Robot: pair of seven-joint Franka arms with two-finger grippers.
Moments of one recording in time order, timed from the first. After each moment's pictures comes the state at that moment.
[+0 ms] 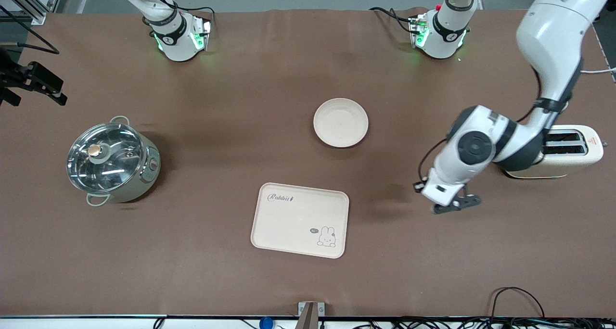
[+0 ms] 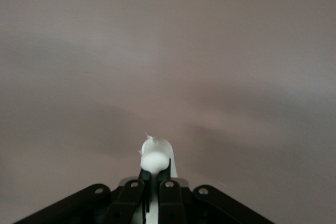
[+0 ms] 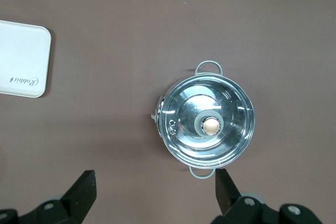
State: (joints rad) left arm 0.40 0.64 -0.73 -1.74 0.59 2.15 -0.81; right arm -0.19 -0.09 0.16 -1.60 0.00 1.59 -0.04
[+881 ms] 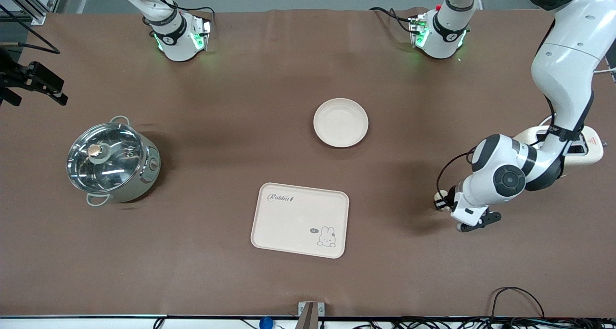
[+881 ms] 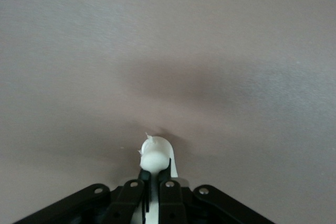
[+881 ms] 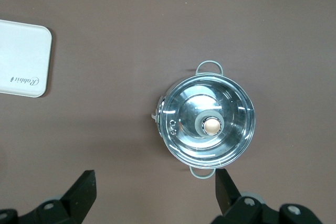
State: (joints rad) left arm 0.43 0.84 -0.68 -1.65 0.59 2.23 -0.78; right arm -0.18 -0.09 0.16 -1.60 0.00 1.59 -0.04
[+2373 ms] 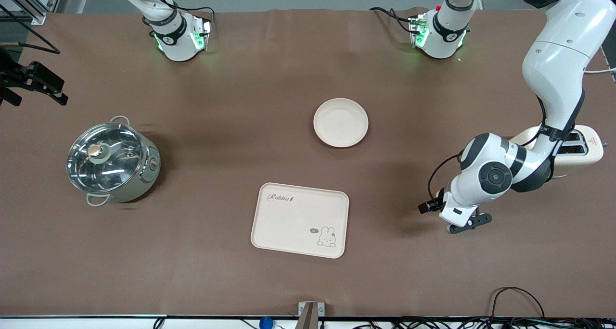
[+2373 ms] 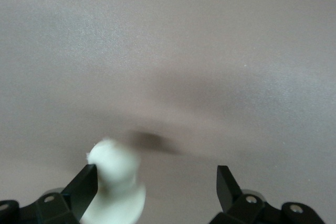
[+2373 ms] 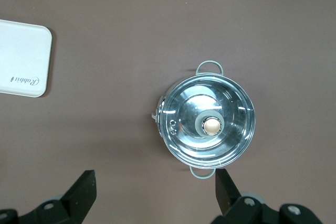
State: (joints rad) left arm 0.36 0.81 -0.68 -1.62 0.60 2.21 -0.82; right arm -0.18 -0.09 0.16 -1.60 0.00 1.59 -0.04
